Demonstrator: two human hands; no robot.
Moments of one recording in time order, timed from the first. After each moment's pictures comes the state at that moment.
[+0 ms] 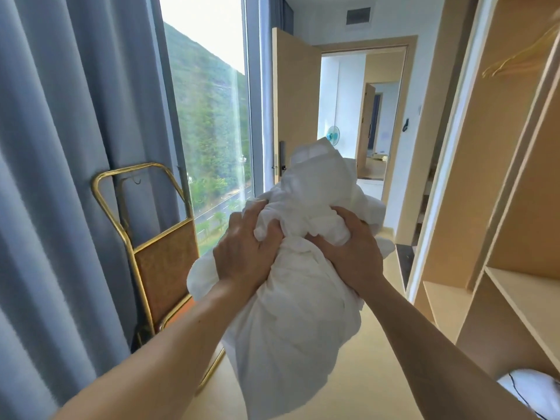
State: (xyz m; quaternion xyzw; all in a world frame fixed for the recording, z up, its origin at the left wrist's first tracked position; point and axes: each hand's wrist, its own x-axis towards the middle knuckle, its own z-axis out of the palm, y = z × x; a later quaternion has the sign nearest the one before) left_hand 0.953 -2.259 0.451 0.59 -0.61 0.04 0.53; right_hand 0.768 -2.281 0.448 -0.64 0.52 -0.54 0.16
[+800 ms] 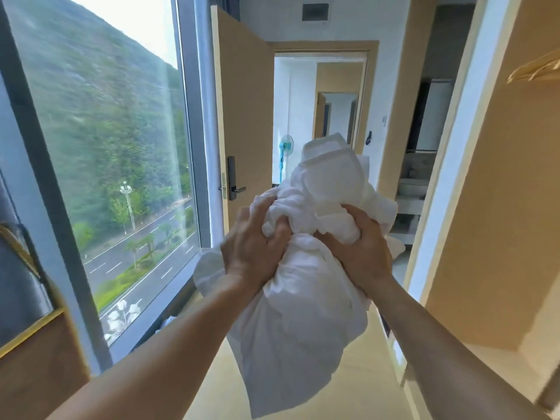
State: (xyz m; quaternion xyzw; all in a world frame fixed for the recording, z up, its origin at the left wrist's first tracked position) left_hand 0.904 -2.792 0.474 0.53 -0.66 -0.03 0.54; right_hand 0.721 -2.765 0.474 -0.58 0.56 -0.58 0.09
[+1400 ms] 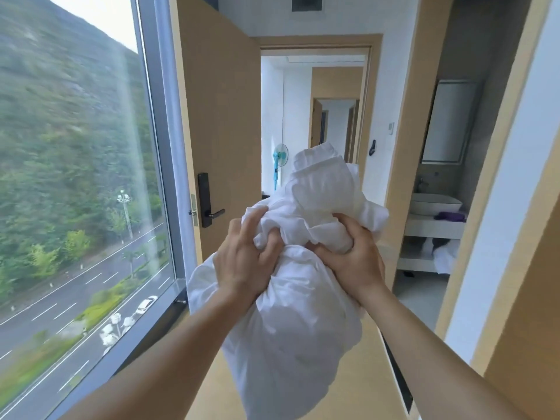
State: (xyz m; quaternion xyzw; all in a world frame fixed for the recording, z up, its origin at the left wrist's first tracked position) left_hand 0.788 -3.159 0.466 0.52 -0.66 -0.03 0.54; right_hand 0.601 -3.136 0.470 -0.59 0.56 -0.58 0.09
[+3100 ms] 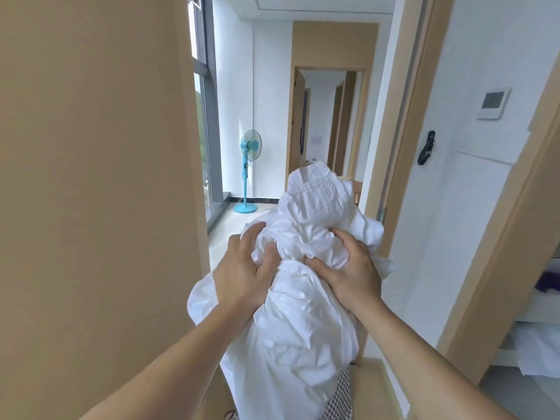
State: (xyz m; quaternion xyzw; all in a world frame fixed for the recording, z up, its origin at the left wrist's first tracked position) left_hand 0.503 -4.258 0.401 0.51 -0.67 -0.11 0.53; right_hand 0.317 -4.215 0.413 -0.57 0.62 -0.53 0.08
